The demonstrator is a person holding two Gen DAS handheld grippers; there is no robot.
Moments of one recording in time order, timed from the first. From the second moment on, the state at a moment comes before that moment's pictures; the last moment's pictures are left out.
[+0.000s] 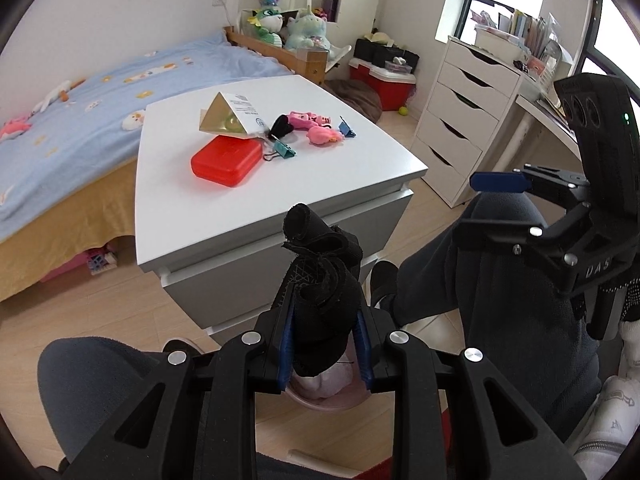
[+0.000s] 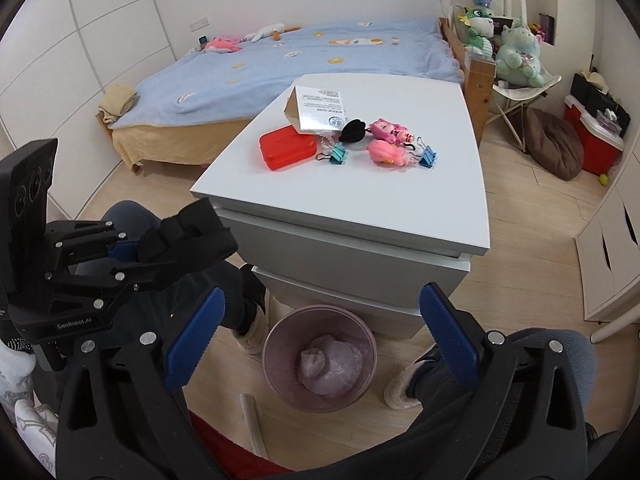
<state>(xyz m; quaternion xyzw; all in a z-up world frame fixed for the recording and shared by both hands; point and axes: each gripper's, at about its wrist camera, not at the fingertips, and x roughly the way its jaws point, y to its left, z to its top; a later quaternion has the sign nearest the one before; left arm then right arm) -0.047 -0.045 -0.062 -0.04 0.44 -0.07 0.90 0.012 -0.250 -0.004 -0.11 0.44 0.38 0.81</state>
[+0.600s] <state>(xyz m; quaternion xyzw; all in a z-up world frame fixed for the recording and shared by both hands) -0.043 -0.053 -0.054 -0.04 0.42 -0.08 0.90 0.021 -0.274 0.015 -0.09 0.42 0.35 0.83</state>
